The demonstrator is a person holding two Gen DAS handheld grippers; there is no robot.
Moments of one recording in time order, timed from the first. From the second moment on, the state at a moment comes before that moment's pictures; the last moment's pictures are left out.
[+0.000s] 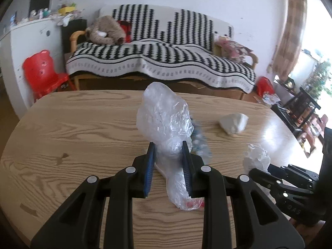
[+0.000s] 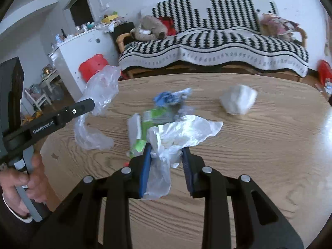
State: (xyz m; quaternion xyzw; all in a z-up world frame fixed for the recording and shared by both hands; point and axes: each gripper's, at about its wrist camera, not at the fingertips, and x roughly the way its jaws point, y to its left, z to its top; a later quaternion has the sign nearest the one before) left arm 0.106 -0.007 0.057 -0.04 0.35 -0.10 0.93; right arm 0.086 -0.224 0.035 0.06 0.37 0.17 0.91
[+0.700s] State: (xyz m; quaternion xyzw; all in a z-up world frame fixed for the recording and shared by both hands) left arm 0.017 -0.296 0.034 0.07 0.37 -0.35 0.85; right arm -0.059 -0.483 0.042 0.14 0.34 -0.04 0.93
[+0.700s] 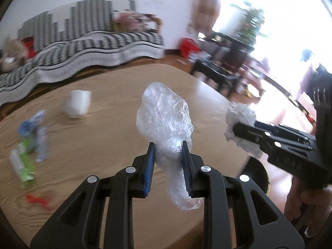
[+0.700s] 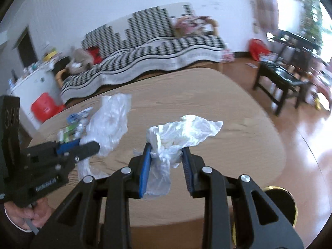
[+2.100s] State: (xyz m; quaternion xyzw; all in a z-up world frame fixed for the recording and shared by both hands) left arm -0.108 -0.546 -0.116 0.19 0.47 -0.52 0.69; right arm -0.236 -0.688 -0.084 0.28 0.44 -0.24 0.82
